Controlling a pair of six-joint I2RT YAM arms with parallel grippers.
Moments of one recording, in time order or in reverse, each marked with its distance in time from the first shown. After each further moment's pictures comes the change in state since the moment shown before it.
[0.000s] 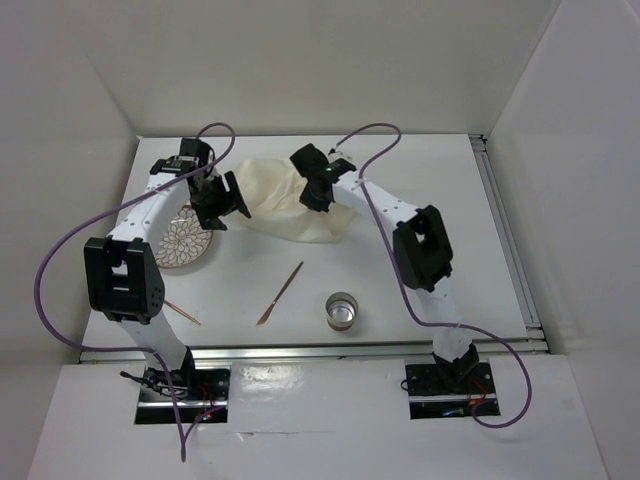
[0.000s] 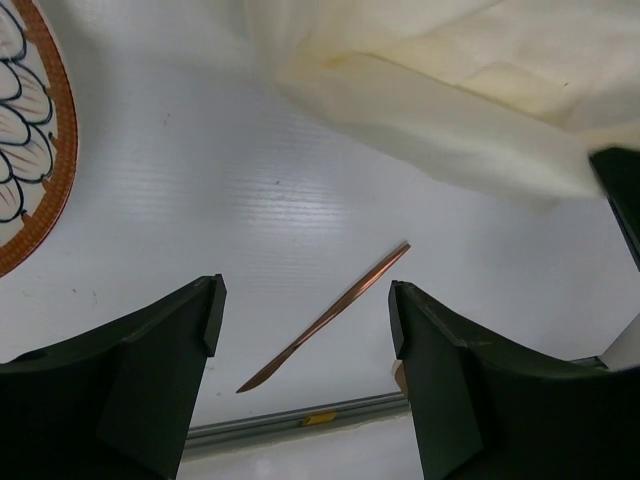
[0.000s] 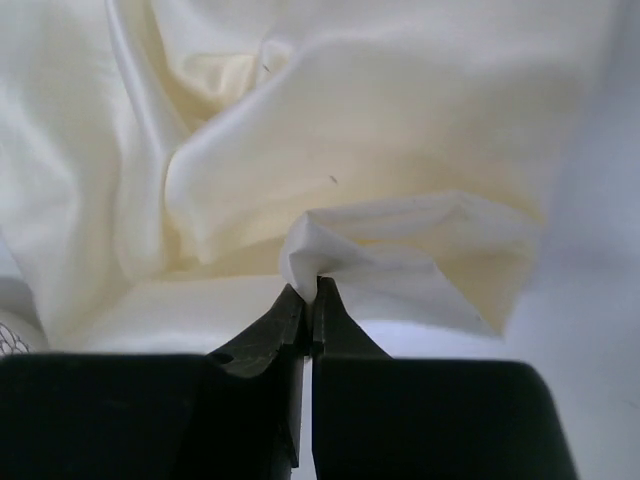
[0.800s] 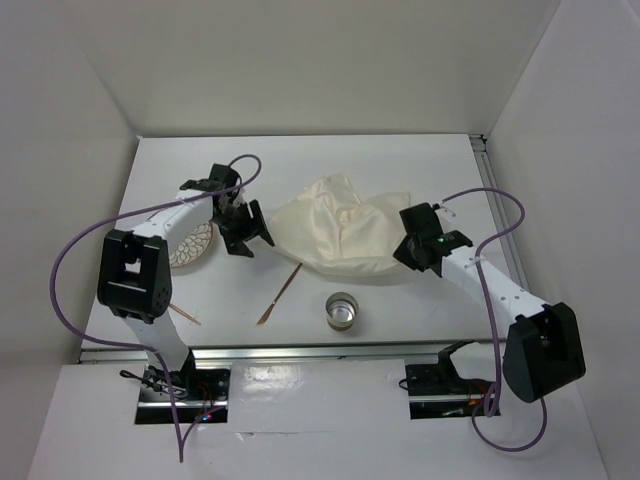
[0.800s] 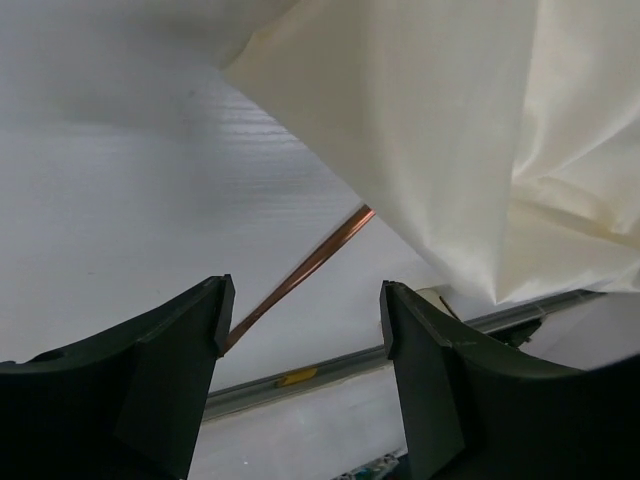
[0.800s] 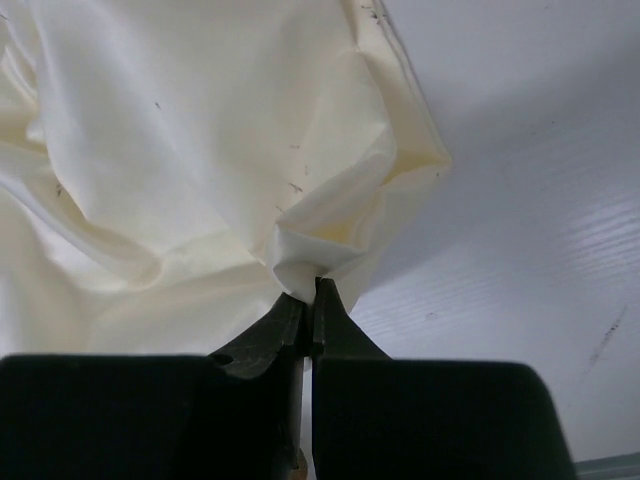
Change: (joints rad) left arm -0.126 0.031 -0.132 0.068 0.103 -0.076; right arm -0.291 -1.024 -1.219 0.225 -0.036 -0.149
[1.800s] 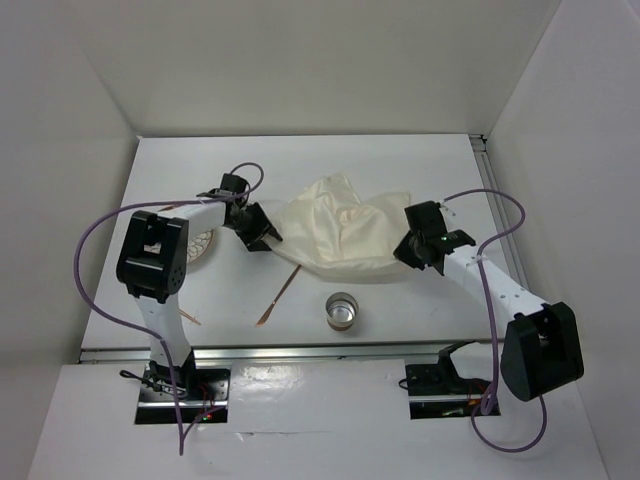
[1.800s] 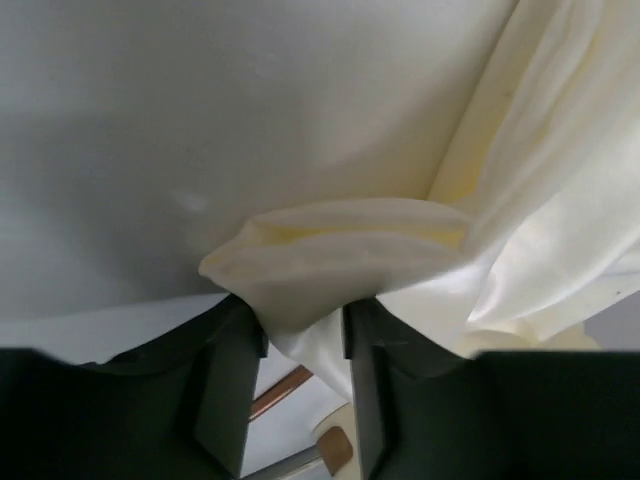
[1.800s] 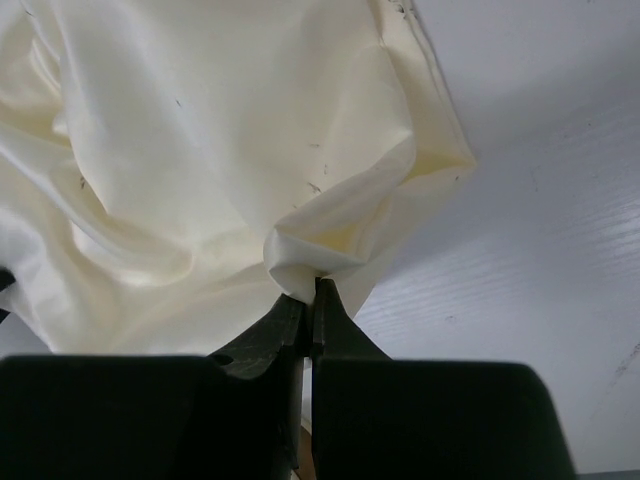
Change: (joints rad) left arm -0.002 0.168 -0.121 0.383 0.048 -0.272; right arm -0.048 0.009 -0.005 0.047 -0.101 -0.018
